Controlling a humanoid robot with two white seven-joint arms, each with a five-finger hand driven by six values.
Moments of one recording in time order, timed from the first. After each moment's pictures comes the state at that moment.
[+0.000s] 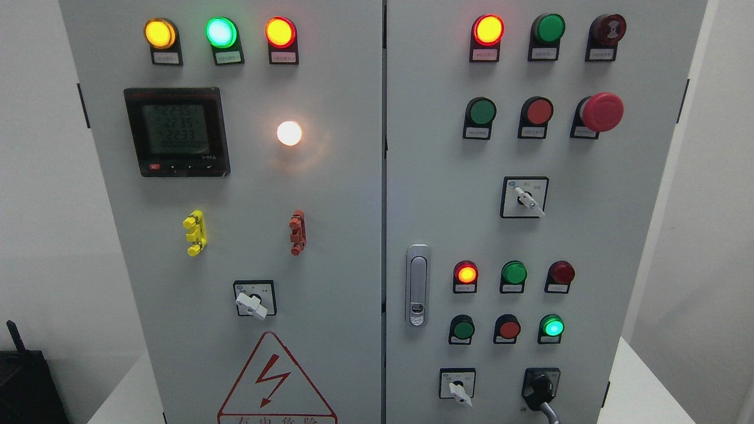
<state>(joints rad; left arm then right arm) -0.05 -0.08 0.07 0.10 -0.08 -0.10 -0.12 0.04 -0.08 0.12 -1.71 -0.19 -0.23 -0.03</state>
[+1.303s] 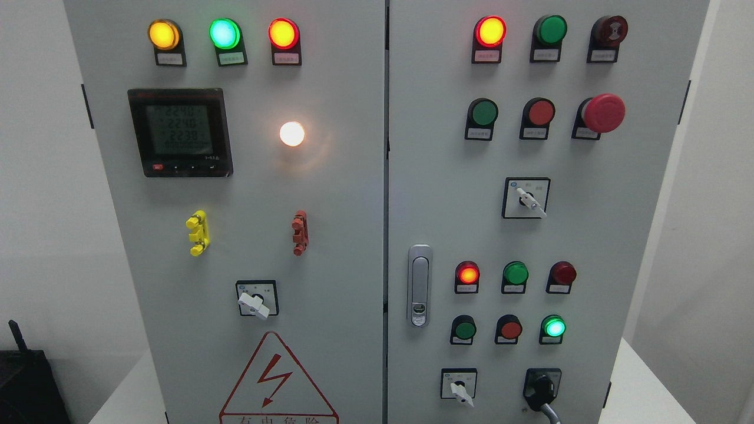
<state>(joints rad) -0.05 -0.08 0.07 0.10 -0.08 -0.10 -0.12 0.04 -0.09 0.10 -1.69 -0.20 -0.23 -0.01</state>
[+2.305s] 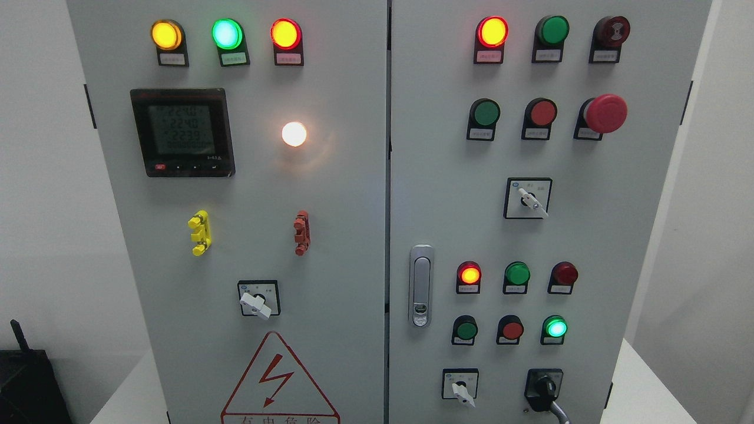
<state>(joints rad) -0.05 -0.08 0.07 0.10 -0.08 -0.10 -0.12 0.04 -0.09 0.09 -1.68 -0.20 -0.23 -0.02</state>
